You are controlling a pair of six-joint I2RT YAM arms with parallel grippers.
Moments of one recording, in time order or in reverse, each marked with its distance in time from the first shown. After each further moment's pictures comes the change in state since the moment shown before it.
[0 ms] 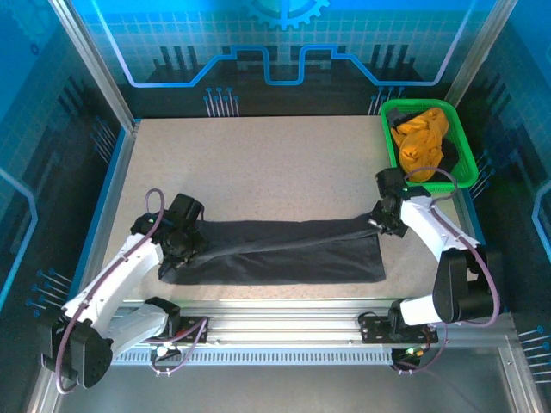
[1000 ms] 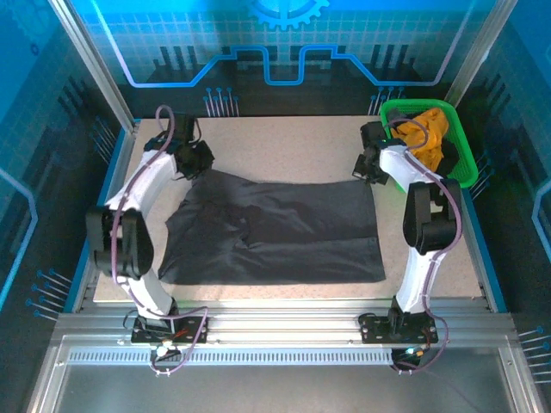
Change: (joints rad) left arm 0.249 0.636 0.619 0.380 0.158 0.345; right arm -0.002 0.546 0.587 0.116 0.000 -0.181
